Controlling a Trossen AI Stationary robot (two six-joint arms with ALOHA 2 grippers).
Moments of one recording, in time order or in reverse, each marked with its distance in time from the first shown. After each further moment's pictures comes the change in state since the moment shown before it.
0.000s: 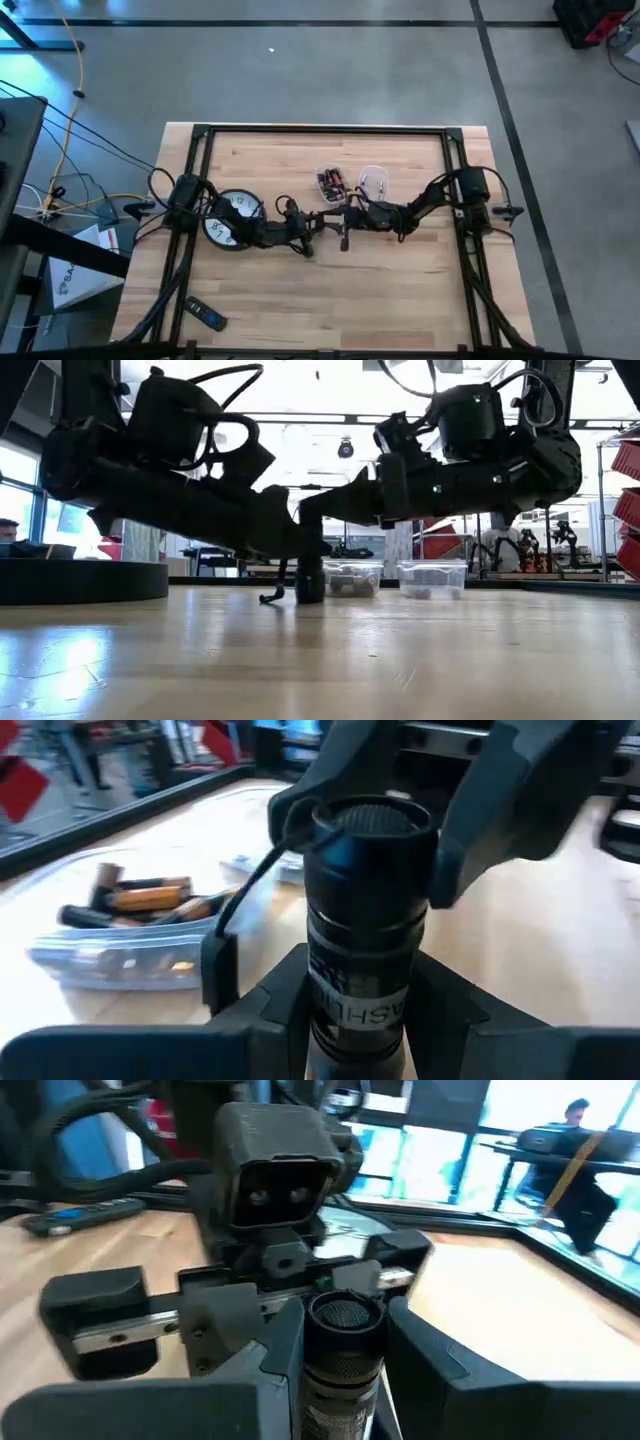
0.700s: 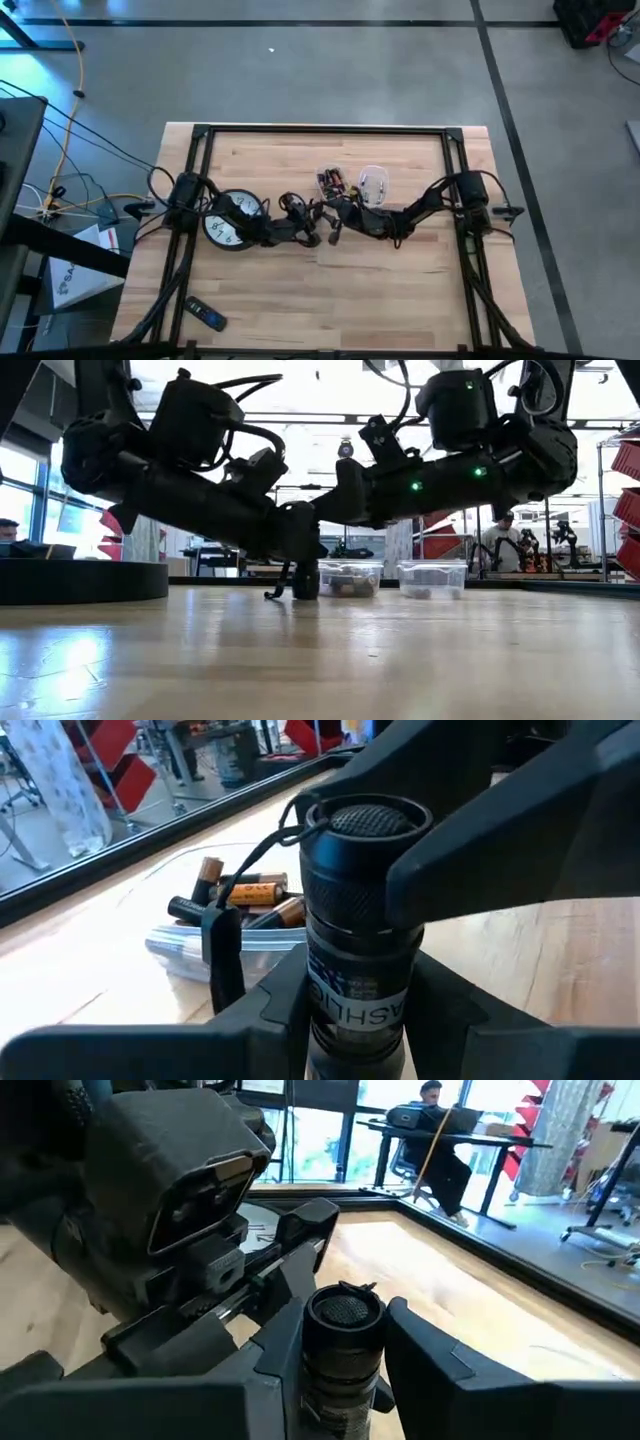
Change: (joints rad) left arm 0.013 -0.002 0.068 -0.140 -0.156 -0.008; right arm 0.059 -0.010 0.091 -0.106 0.321 0.085
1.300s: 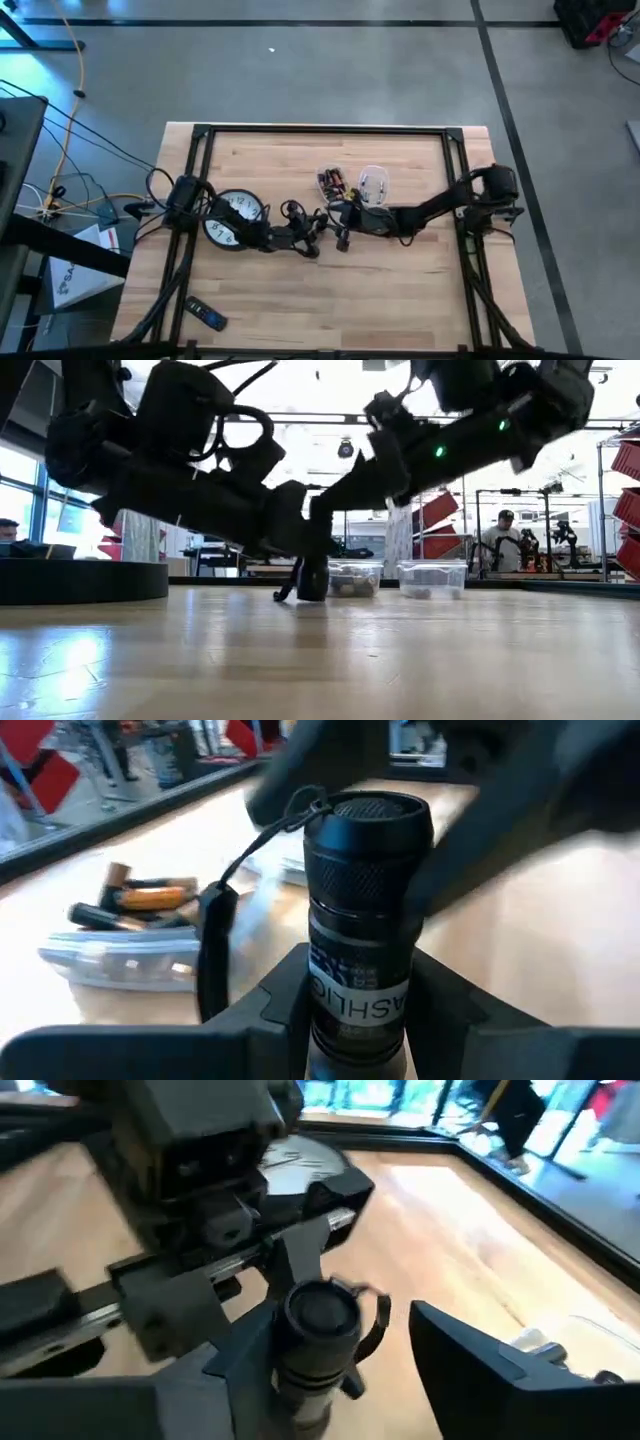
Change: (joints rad) left arm -0.058 0.000 0.004 0.000 0.092 -0.036; right arm 0.048 -0.289 0.010 -0.515 -0.142 0.029
